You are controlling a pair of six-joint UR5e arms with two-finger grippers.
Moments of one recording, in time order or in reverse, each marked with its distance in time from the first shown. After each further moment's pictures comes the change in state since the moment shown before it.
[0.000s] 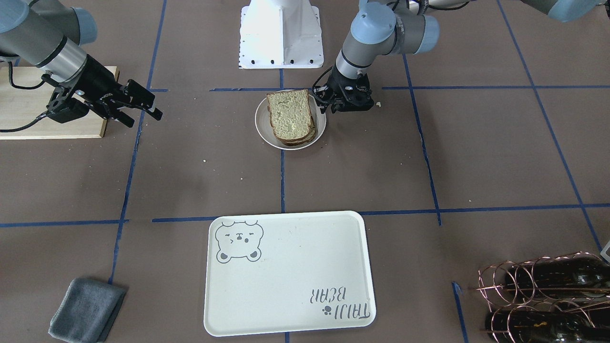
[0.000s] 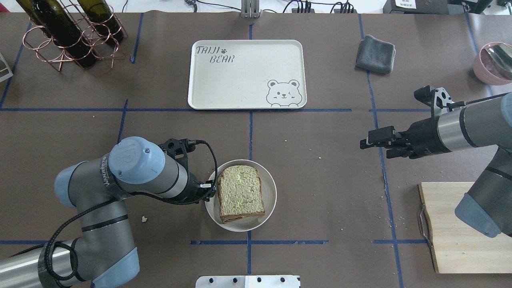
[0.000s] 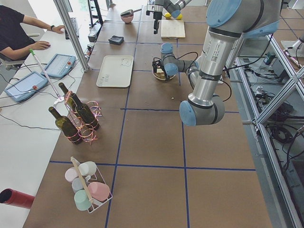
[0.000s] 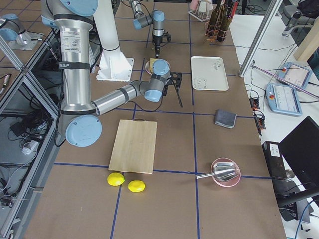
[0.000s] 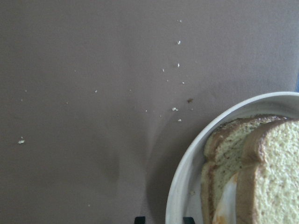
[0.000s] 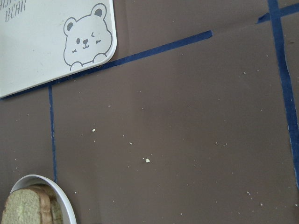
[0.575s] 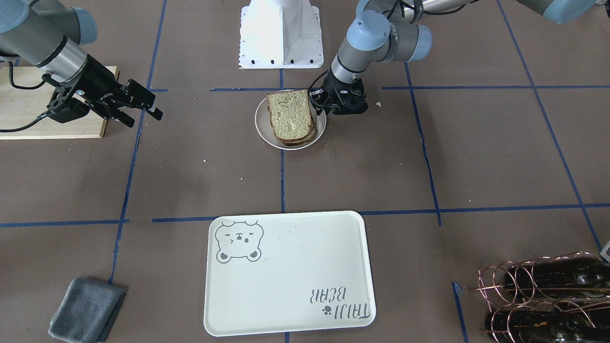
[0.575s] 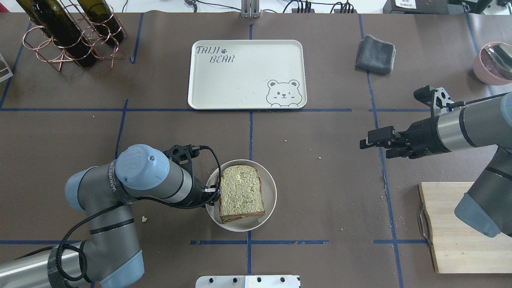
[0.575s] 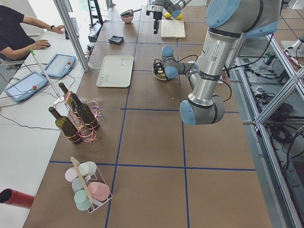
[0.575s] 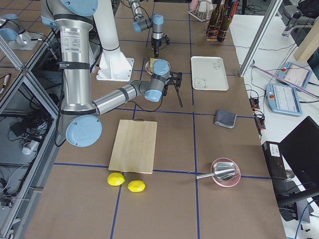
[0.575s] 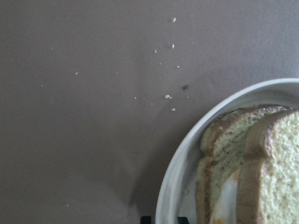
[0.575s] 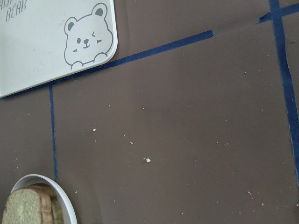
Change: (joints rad) left arm 0.022 -0.003 0.058 -0.093 0.001 -0.039; right arm 0.000 0.001 0.000 0.000 0.001 0.000
